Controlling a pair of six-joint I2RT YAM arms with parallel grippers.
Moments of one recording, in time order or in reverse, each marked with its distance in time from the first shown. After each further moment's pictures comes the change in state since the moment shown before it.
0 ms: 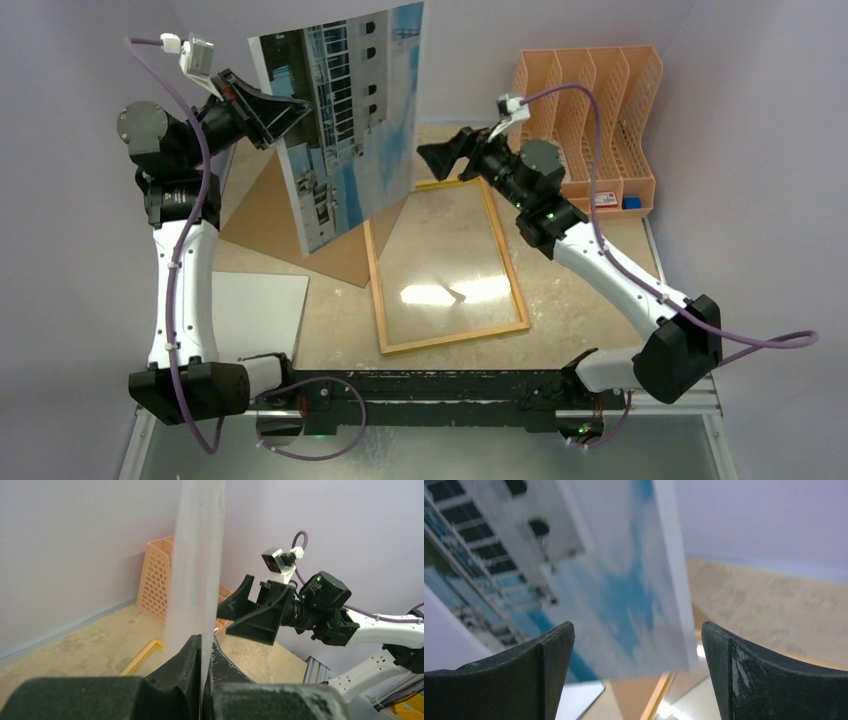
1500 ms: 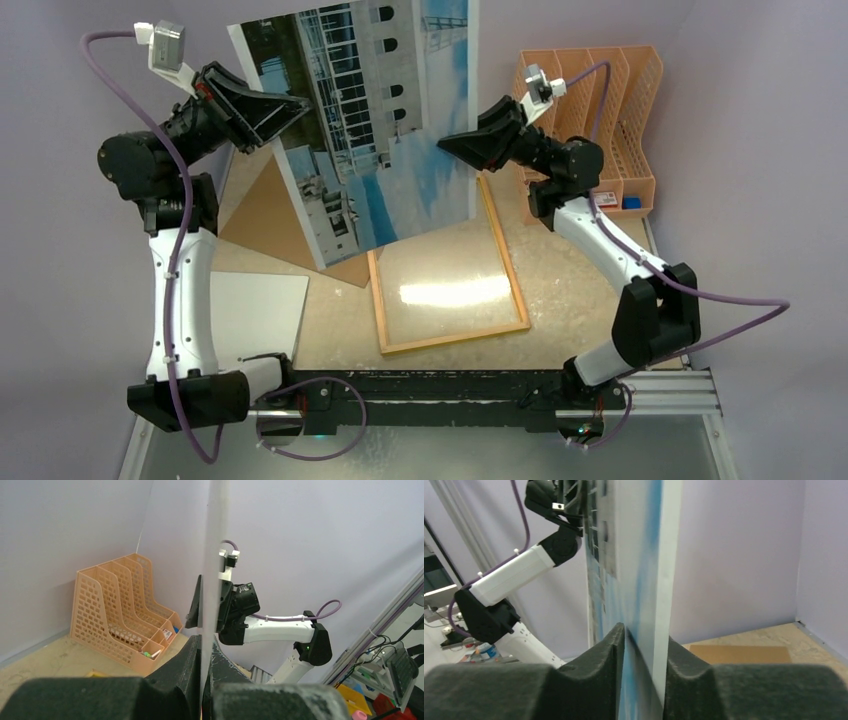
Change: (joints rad) left arm -0.020 -0.035 0.038 0.408 0.060 -0.513; right arm -0.221 0.183 0.089 0.873 -0.775 0.494
